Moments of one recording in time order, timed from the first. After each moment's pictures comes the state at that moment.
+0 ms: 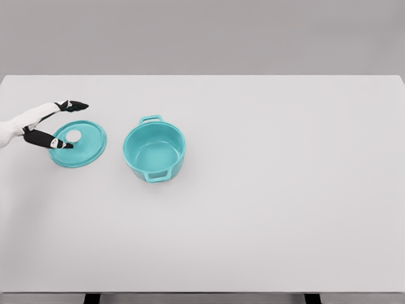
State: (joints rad) left arm -0.63 0.74 -0.59 -0.84 0.12 -0.61 -0.52; right arm 0.00 0.00 0.12 0.11 0.07 -0.28 0.37
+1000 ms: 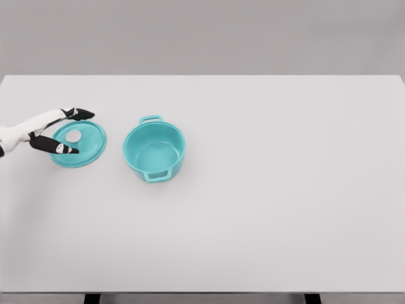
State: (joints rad) left arm -0.63 0.74 -0.64 -0.84 0.19 -0.61 -0.55; right arm 0.00 0.00 0.12 0.11 0.07 -0.28 0.37
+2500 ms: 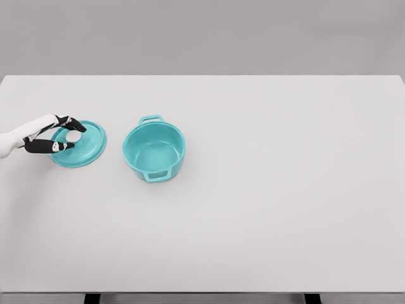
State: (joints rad) left arm -0.62 0.74 -0.64 -0.78 0.21 -0.61 -0.55; right arm 0.00 0.00 0.12 0.11 0.07 -0.28 0.37
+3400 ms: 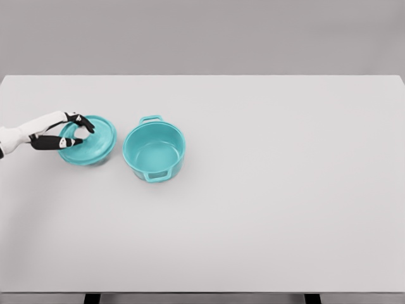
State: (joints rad) left arm -0.60 0.79 -0.64 -0.95 0.20 -0.61 -0.55; right arm 0.00 0.00 0.12 0.11 0.07 -0.28 0.37
